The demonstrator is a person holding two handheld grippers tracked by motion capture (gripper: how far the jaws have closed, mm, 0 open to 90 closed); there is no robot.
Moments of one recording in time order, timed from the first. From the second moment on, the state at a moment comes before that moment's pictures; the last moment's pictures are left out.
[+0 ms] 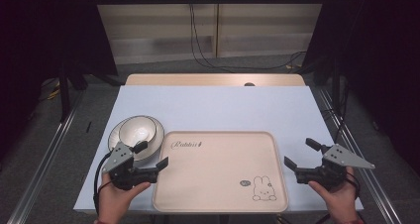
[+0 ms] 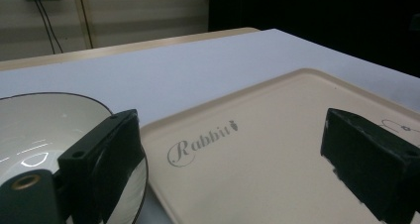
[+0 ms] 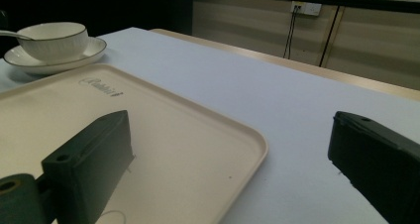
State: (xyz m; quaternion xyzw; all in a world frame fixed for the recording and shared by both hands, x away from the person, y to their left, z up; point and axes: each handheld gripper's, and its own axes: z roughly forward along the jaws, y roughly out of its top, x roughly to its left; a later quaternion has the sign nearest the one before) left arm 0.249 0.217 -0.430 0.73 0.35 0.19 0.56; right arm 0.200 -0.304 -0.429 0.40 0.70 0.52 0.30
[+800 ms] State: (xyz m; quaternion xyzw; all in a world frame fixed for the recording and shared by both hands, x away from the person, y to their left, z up) left arm 0.246 0.246 -0.426 0.72 0.38 0.23 0.53; right arm 0.207 -0.298 -0.433 0.39 0.71 0.51 0.30
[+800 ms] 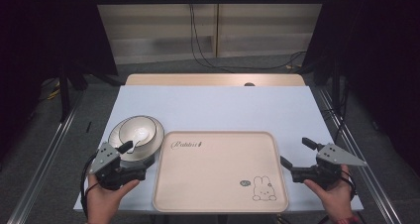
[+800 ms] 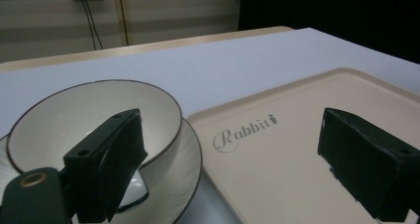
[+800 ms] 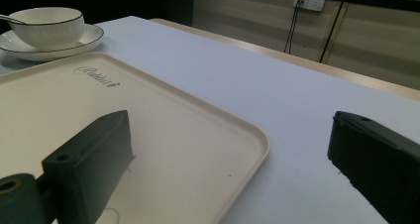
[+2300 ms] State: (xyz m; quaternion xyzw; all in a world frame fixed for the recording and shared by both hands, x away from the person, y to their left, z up) left arm 0.241 0.271 -0.441 0.72 0.42 0.30 0.46; right arm 0.209 -0.296 -0.433 0.39 0.71 0.51 0.30
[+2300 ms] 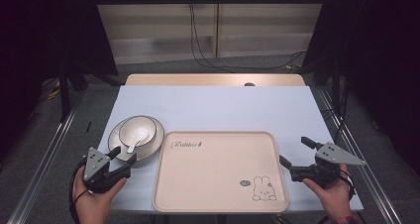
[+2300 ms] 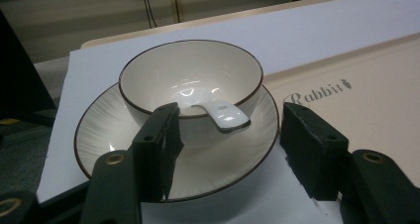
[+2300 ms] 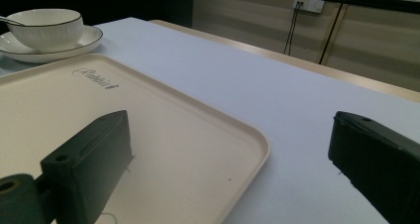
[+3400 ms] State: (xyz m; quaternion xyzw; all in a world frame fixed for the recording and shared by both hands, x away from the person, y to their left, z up) left arm 0.256 0.272 -0.445 0.69 0.46 0.28 0.48; right arm 0.206 -0.298 -0.433 0.39 0.71 0.51 0.30
